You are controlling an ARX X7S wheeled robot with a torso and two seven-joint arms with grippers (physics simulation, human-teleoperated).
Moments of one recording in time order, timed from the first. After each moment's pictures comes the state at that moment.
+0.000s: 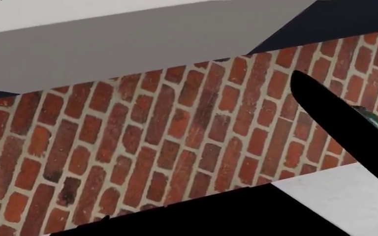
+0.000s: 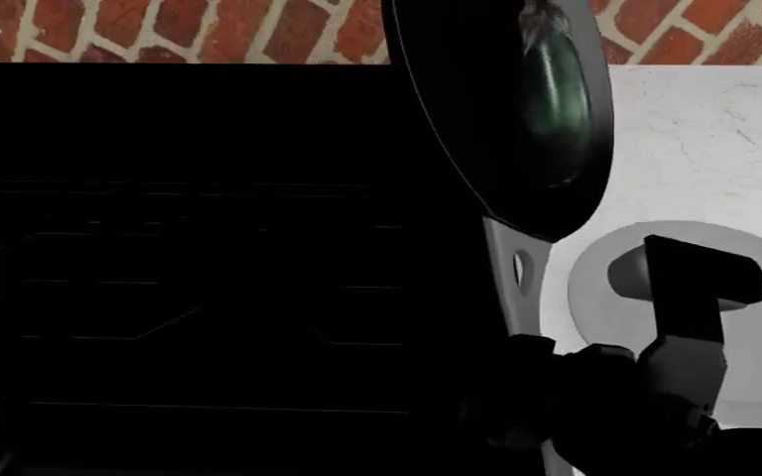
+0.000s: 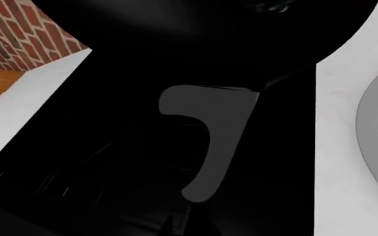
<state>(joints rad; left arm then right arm) -0.38 -0.74 0.06 1.03 -0.91 -0.79 -0.63 0.86 0.95 -0.70 -0.20 1.86 0.58 0.40</state>
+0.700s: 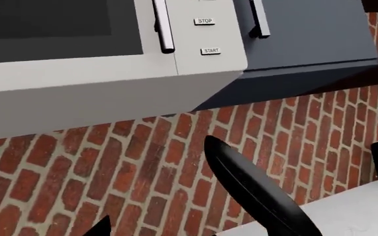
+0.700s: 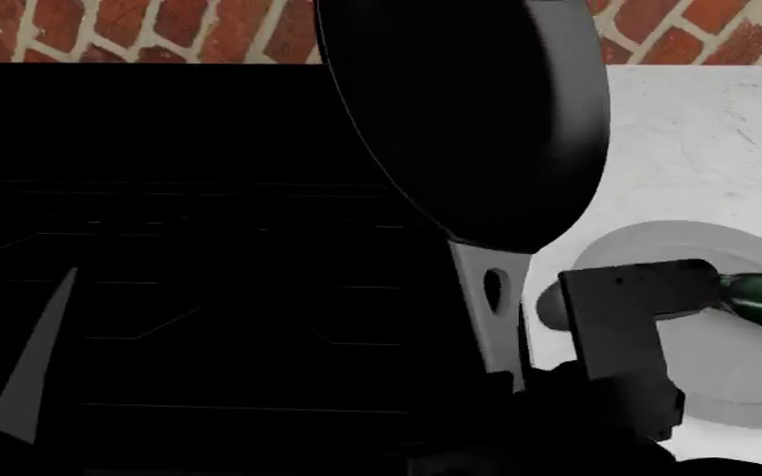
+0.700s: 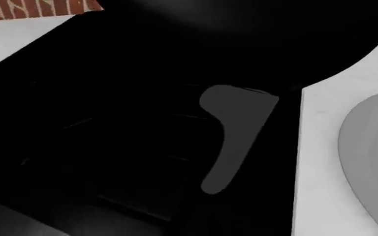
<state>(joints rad) -1.32 -1.11 1.50 1.04 -0.87 -0.01 -1.16 0.87 0.93 -0.75 -0.39 1.69 0.62 0.59</state>
